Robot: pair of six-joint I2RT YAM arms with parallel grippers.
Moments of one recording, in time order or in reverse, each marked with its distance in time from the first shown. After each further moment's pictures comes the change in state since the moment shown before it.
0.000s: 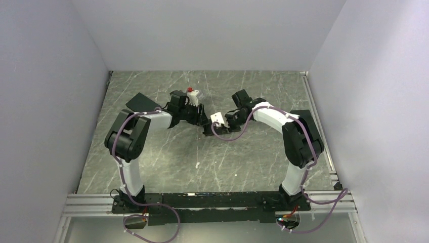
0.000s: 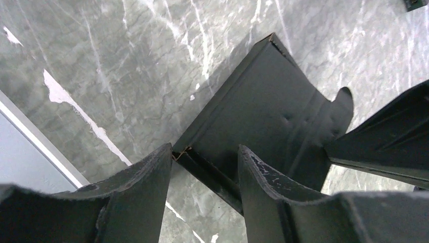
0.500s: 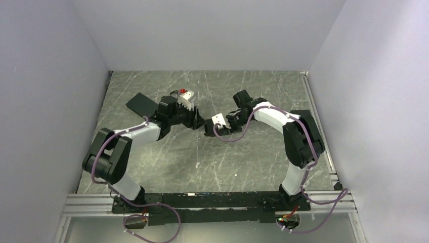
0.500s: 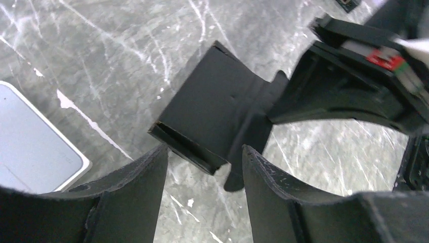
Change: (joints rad) left arm -0.008 -0.328 -0.248 0.129 0.048 0.101; right arm -0.013 -0.002 0.004 -0.046 -0.003 -0.058
